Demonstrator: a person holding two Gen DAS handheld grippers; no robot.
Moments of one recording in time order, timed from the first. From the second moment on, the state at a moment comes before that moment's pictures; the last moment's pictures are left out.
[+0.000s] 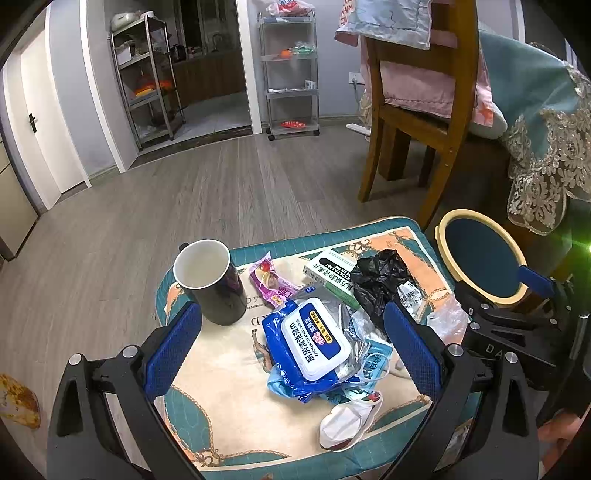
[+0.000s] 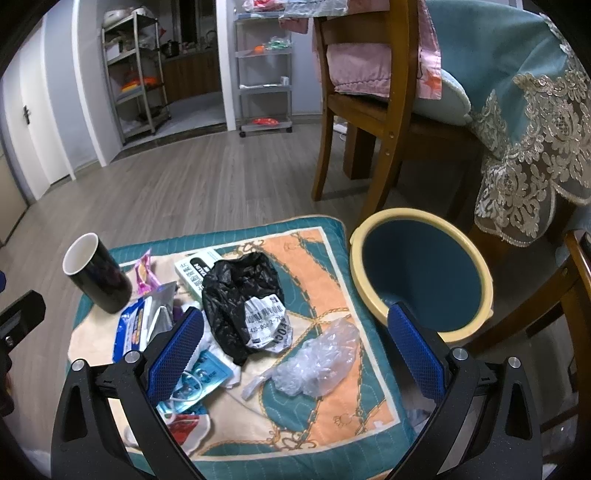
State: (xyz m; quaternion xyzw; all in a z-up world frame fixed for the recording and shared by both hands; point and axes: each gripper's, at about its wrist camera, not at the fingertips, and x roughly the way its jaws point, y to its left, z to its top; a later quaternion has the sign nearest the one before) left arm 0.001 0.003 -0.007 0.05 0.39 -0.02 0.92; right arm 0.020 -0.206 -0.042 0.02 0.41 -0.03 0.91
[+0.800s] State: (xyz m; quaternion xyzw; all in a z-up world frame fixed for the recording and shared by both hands) left arm 0.002 0.004 -0.010 0.05 0.40 -0.02 0.92; right arm 0.019 -0.207 -0.045 0.02 0.41 -0.03 0.91
